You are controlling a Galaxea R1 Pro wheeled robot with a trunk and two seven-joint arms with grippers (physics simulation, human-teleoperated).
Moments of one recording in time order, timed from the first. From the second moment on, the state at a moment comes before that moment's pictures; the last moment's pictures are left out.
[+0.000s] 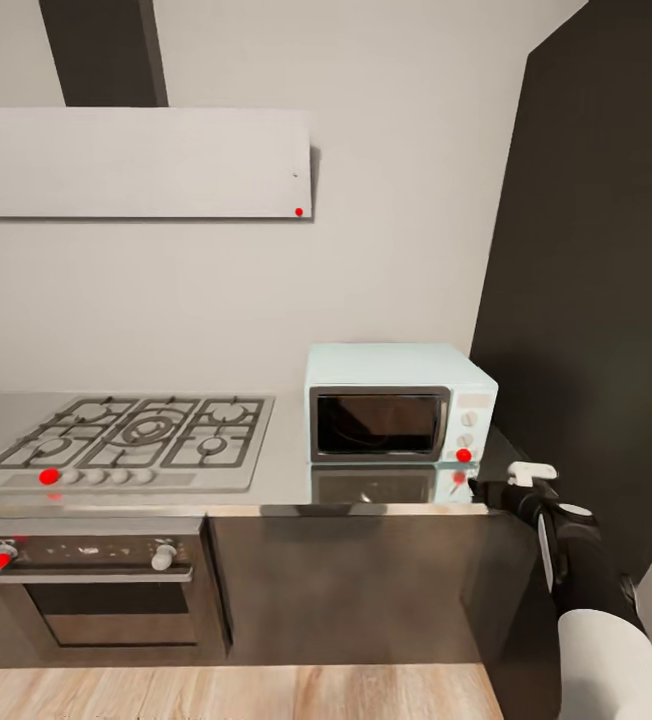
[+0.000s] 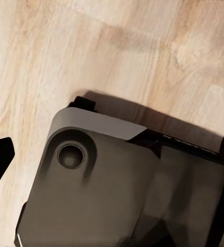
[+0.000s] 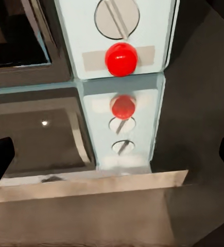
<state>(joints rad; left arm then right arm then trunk) -0.20 -0.05 -0.54 0.00 0.88 -0.07 0.08 -0.66 -0.03 -0.54 -0.99 0.41 0.42 0.45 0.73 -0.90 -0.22</state>
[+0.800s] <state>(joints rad) -0.20 -0.05 -0.54 0.00 0.87 -0.07 0.08 -0.66 -0.02 -0.54 -1.00 0.40 0.46 0.45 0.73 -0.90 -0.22</state>
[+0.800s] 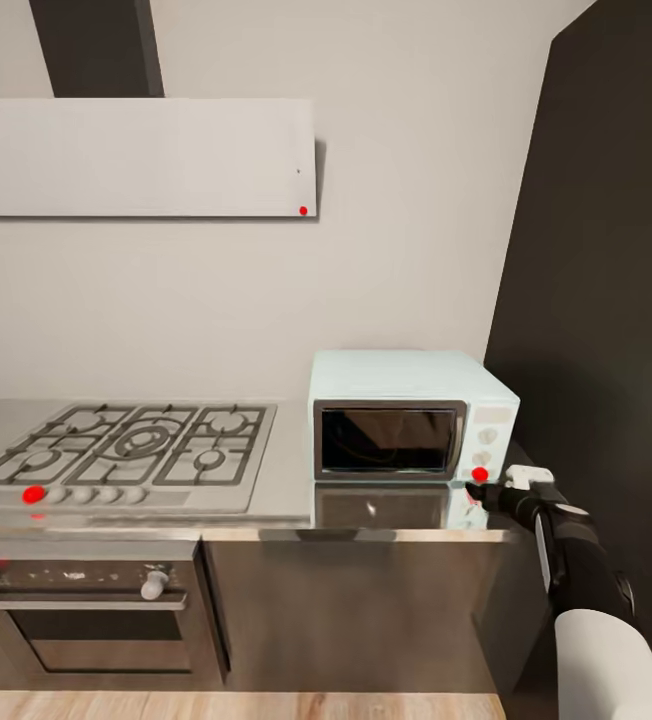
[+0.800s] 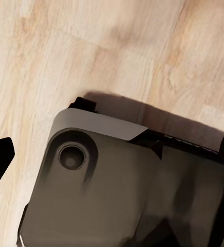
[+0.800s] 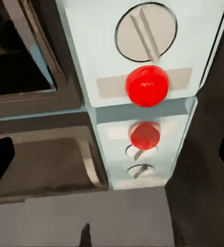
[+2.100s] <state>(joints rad) -0.20 -0.05 -0.54 0.00 0.87 -0.07 0.08 -0.66 -0.03 -0.54 -0.99 0.41 0.44 0.39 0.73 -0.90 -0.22</state>
